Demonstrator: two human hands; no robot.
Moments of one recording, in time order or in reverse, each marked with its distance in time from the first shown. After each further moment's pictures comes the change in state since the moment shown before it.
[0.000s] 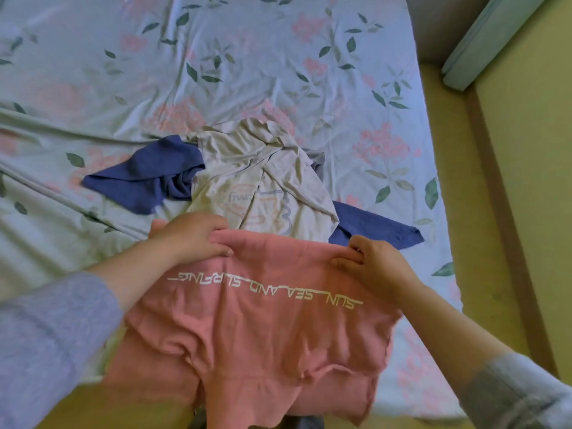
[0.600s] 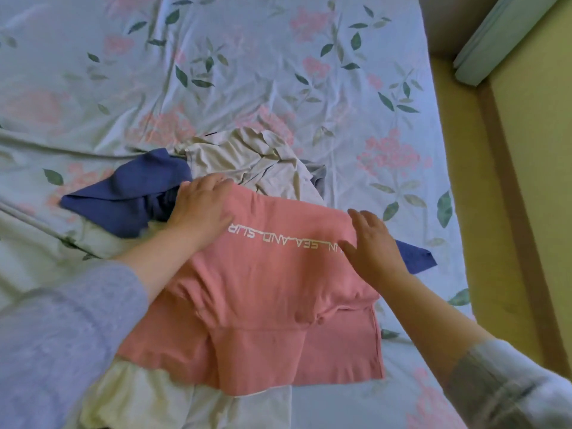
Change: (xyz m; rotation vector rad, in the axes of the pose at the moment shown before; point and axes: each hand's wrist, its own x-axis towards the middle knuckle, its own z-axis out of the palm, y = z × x) left_hand 0.094 0.007 -0.019 0.139 0.335 -0.078; right_hand 0.094 0.005 -0.003 -0.150 0.078 0.055
